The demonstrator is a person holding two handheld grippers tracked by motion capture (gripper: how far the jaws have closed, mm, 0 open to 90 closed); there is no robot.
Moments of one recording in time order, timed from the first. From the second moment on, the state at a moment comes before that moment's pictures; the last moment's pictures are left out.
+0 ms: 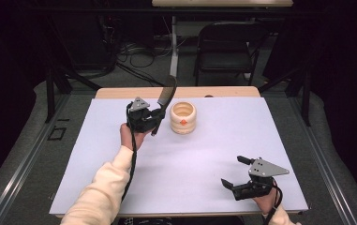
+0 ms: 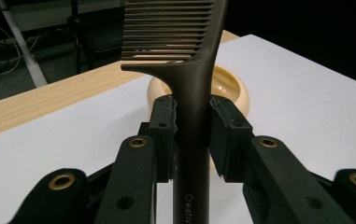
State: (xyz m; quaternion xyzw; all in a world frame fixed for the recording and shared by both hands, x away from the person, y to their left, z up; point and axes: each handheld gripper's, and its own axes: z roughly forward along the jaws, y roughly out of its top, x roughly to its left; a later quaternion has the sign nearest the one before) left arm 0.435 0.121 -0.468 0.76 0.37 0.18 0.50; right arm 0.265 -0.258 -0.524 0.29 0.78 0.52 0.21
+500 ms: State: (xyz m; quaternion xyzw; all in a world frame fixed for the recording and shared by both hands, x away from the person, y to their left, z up) left arm 0.441 0.115 -0.463 0.77 0.36 0.19 0.50; right arm 0.265 -0.258 -0.524 0.29 0.78 0.52 0.21
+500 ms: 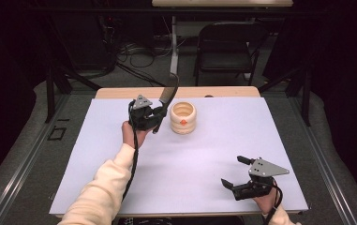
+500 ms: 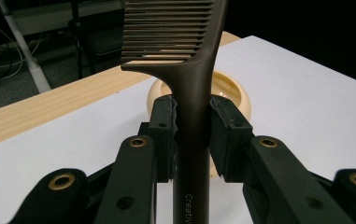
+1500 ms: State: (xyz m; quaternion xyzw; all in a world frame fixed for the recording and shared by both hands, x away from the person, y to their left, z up) left arm 0.449 0.105 -0.456 0.76 0.35 0.20 0.50; right arm 0.265 -0.258 -0.525 0.29 0.78 0.52 0.21
